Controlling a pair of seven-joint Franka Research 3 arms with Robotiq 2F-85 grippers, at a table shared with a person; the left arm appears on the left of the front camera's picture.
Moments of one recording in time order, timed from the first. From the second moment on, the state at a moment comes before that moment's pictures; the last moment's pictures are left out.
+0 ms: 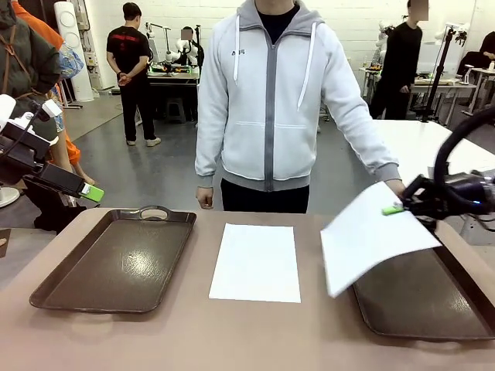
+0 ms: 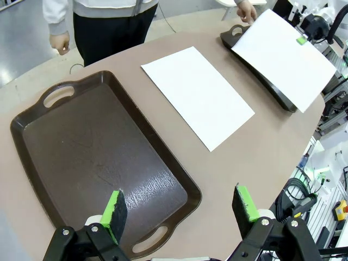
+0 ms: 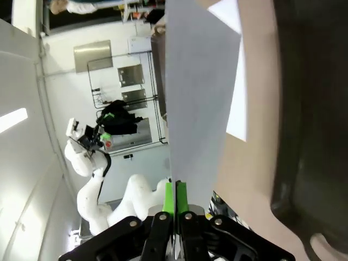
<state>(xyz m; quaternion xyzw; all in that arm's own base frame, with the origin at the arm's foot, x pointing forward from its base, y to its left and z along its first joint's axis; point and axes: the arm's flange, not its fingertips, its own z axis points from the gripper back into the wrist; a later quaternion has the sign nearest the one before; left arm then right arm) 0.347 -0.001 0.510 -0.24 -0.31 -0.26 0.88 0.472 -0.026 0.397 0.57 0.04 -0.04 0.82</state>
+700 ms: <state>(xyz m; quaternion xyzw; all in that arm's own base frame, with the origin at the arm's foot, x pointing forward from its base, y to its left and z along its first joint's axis) 0.347 -0.001 0.510 -0.24 -0.31 -0.26 0.88 0.491 -0.090 0.331 0.53 0.05 0.07 0.84</state>
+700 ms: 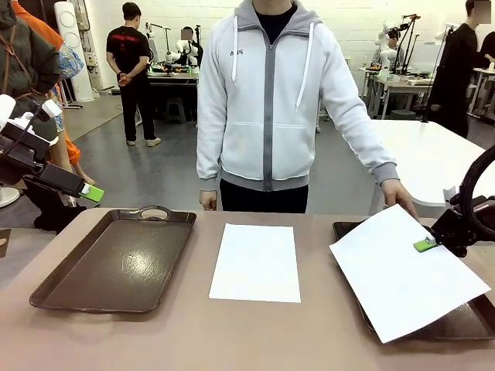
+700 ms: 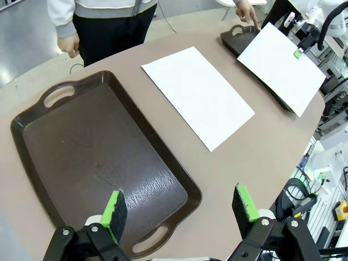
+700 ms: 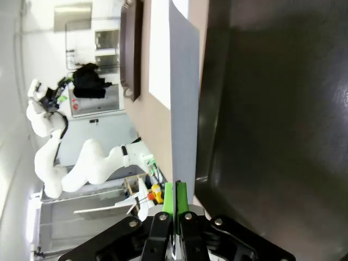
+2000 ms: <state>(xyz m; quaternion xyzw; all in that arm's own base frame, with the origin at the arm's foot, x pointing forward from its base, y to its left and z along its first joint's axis) 0.347 -0.001 0.510 -0.24 -0.31 -0.26 0.88 0.512 -0.115 0.321 0.42 0.02 -0.05 0.91</state>
